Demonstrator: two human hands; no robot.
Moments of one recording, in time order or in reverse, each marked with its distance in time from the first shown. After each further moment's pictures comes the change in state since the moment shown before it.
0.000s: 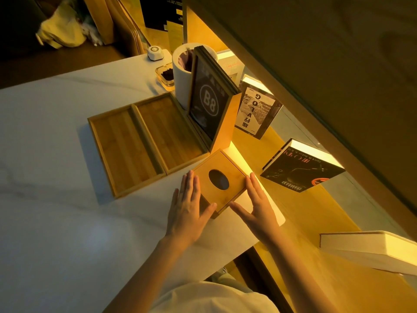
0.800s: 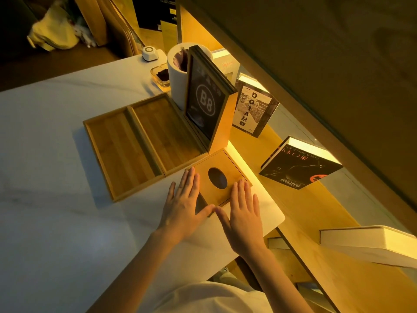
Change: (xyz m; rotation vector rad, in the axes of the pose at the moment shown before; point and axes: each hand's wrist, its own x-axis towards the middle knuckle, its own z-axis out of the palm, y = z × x) left_hand 0.012 -0.013 -0.012 0.146 -0.084 0.124; right_hand -0.018 -0.014 0.041 -0.465 0.081 -0.002
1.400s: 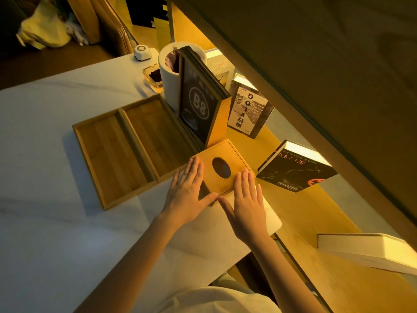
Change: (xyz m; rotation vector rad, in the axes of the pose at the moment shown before) left_hand 0.052 0.012 -0.013 0.002 -0.038 0.038; right_hand 0.042 0.021 -0.012 -0.013 0.009 -0.007
